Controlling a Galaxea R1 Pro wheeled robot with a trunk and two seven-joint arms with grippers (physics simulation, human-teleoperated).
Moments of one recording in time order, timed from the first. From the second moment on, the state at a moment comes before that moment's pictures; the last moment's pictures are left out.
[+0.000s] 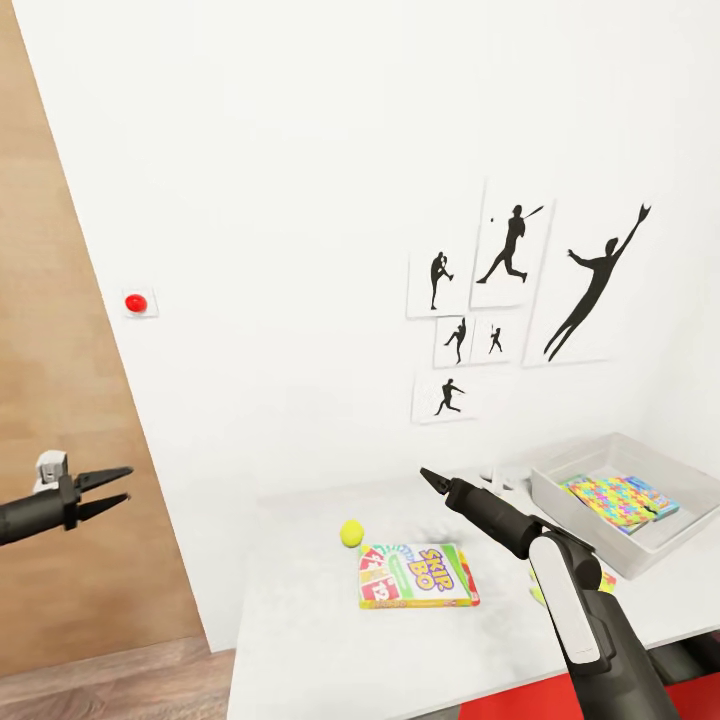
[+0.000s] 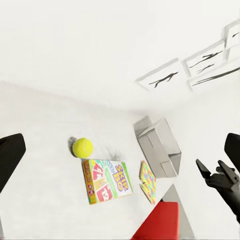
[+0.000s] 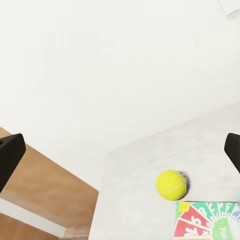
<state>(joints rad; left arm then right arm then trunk) -0.72 0.61 0.36 -0.60 0.23 0.93 -1.32 -0.37 0.00 -0.06 -1.46 -0.60 0.67 0.23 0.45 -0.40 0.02</state>
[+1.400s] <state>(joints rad) -0.73 0.42 0.18 -0.71 0.19 0.93 -1.31 -1.06 0.12 0.07 -0.45 -0.60 0.51 -0.51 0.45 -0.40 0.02</state>
